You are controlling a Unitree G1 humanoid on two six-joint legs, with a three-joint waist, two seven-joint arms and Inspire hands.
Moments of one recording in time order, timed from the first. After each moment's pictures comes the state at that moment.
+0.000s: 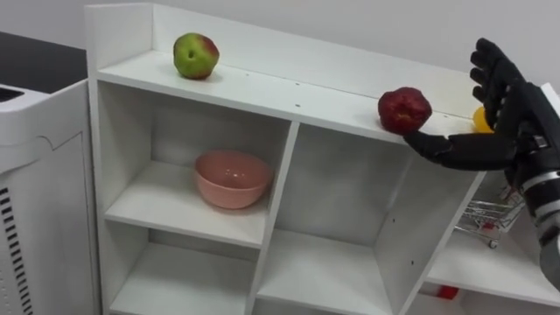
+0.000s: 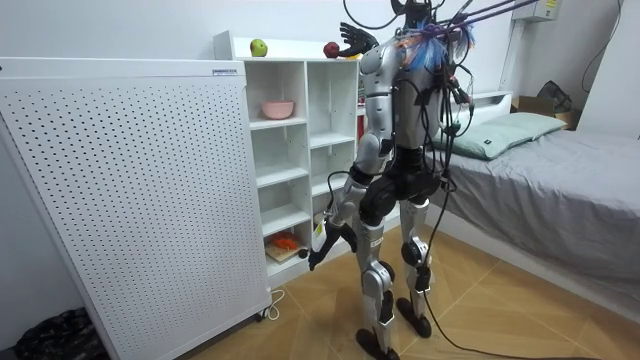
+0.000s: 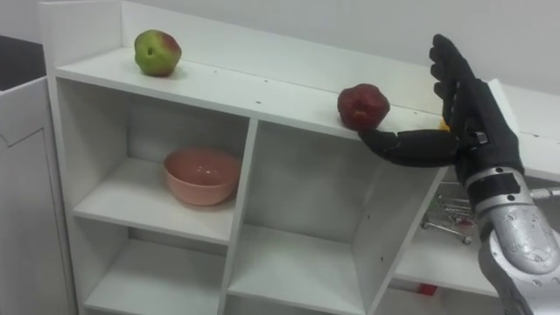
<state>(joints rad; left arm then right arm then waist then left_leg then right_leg) 0.24 0.31 0.07 0.96 0.64 0.04 0.08 -0.52 -0.64 0.02 0.23 0.36 -0.13 -0.11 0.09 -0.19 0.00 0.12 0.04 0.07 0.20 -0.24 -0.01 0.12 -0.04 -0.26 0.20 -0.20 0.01</state>
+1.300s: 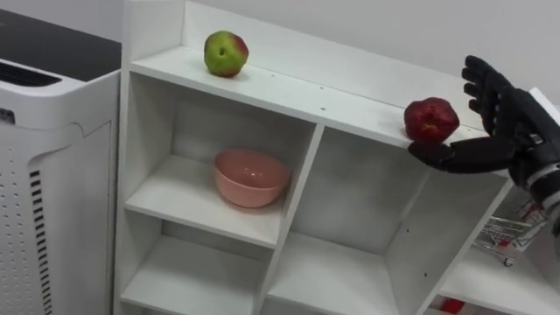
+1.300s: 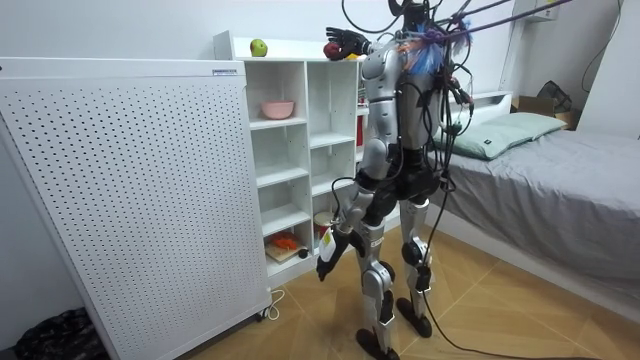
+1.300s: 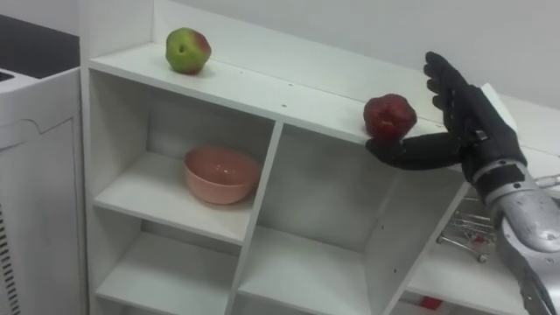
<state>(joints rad) 0.25 0.31 0.11 0.98 0.64 0.05 0.06 -0.64 -0.73 0.11 0.41 0.38 -0.10 0.01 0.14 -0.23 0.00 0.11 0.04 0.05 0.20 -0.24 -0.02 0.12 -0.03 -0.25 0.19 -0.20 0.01</state>
